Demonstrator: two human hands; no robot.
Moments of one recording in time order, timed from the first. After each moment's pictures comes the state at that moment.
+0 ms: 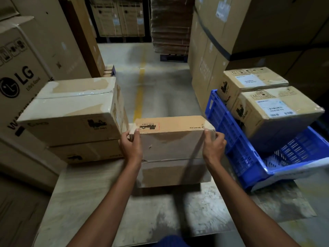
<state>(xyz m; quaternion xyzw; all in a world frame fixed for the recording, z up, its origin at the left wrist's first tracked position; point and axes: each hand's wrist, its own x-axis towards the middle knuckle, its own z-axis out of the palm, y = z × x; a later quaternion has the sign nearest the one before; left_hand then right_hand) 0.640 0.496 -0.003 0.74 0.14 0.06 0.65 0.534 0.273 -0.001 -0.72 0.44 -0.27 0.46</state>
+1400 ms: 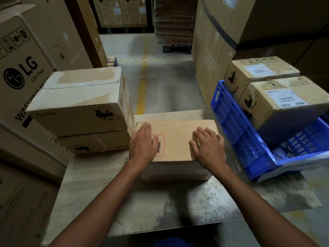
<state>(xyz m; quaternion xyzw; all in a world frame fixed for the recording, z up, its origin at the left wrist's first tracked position) 0.613 0.515 0.011 0.96 -0.20 0.03 0.18 0.506 0.312 0.005 -0.98 0.17 -0.12 0.09</state>
